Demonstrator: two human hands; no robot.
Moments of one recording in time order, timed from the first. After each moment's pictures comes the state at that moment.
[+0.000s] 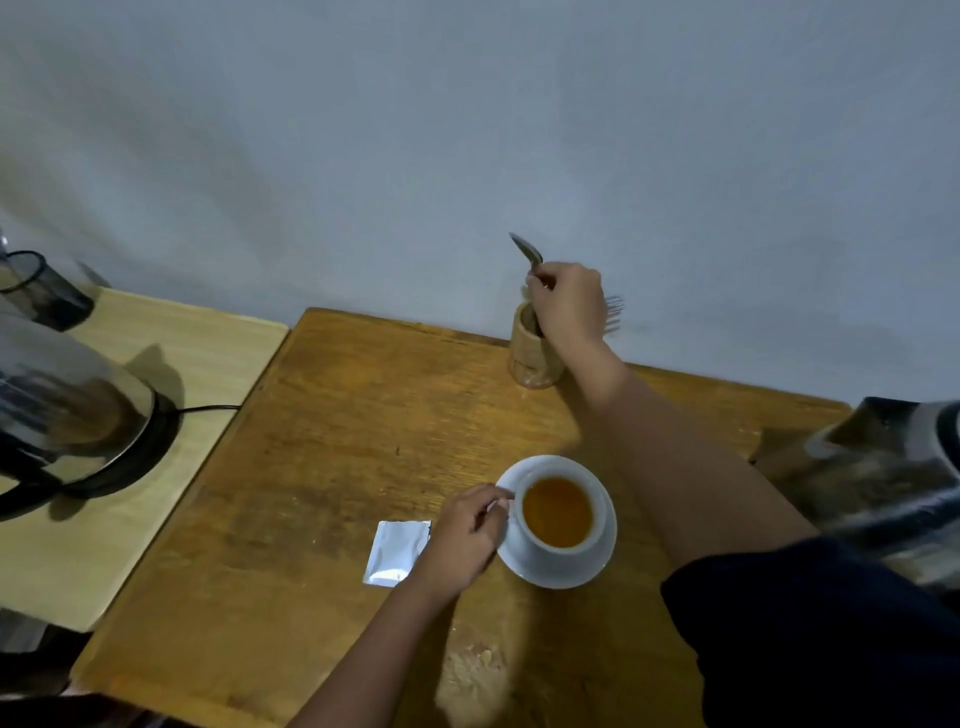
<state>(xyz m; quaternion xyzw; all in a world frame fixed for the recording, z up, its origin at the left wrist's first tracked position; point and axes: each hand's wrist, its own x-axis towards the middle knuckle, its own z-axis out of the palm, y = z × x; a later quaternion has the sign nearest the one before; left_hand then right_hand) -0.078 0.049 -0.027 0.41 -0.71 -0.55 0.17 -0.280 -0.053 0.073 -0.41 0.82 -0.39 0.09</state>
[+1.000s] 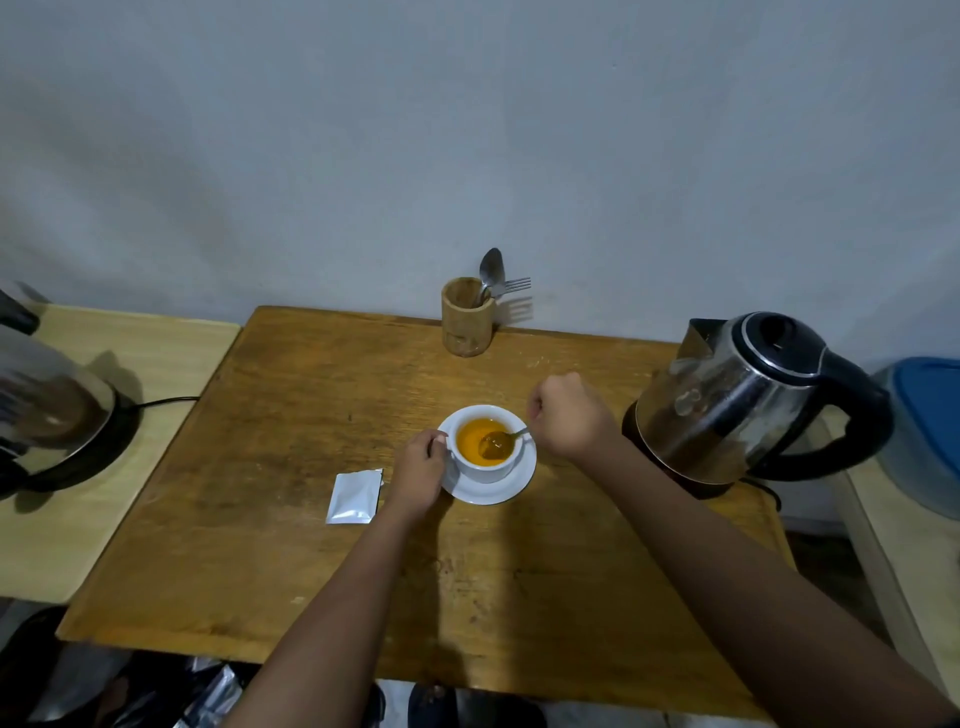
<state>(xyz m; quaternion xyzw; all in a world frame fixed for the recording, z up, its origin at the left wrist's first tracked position) -0.091 0.075 -0.015 0.49 -0.69 -0.50 0.18 -0.250 0.151 0.083 -0.47 0.85 -0.10 0.18</state>
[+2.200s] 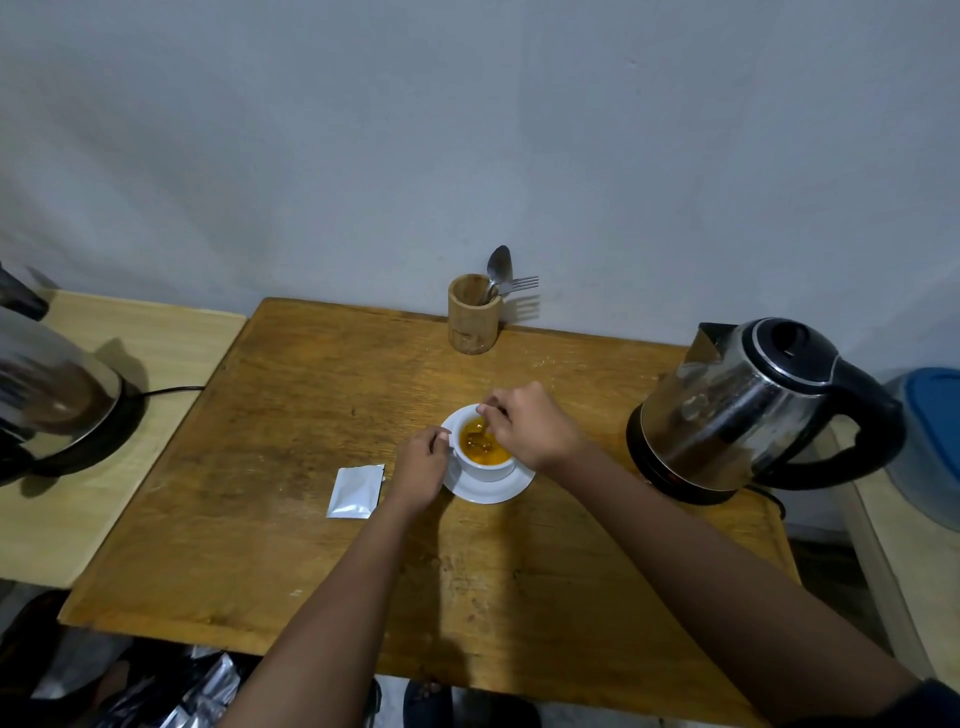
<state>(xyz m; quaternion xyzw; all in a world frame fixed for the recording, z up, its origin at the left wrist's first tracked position) -0.092 0.071 -0.019 0.49 -0.70 -0.49 0.17 -0.224 0.141 0.075 -0.56 0.76 -0.23 0.22</state>
